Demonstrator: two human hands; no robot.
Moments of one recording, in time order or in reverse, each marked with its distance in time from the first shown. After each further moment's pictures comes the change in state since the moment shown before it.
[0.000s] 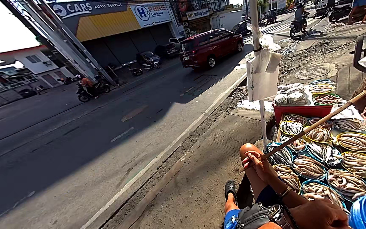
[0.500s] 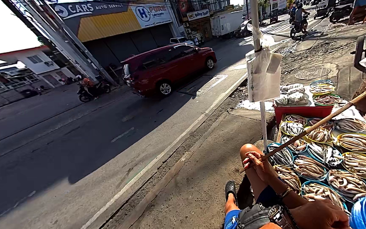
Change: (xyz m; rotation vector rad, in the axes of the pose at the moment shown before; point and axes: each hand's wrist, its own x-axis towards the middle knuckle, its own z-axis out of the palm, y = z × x) left_hand -0.001 -0.007 0.006 -0.066 0.002 0.018; right_hand 0.004 0.006 -0.005 0.010 -0.013 0.006
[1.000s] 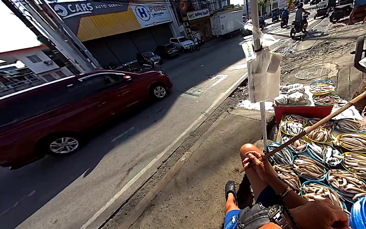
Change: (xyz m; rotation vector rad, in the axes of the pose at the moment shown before) left_hand 0.000 0.003 -0.002 -0.001 -0.005 -0.007; right_hand -0.001 -0.002 0.001 0.018 -0.014 -0.002
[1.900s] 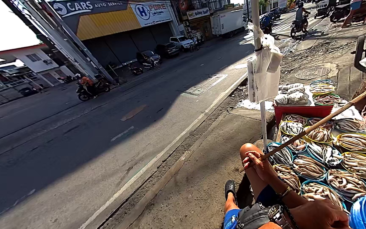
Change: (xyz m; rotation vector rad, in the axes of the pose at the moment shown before) left_hand 0.000 0.001 -0.001 -0.012 0.002 0.000; right_hand -0.002 -0.002 0.004 0.017 0.026 -0.014
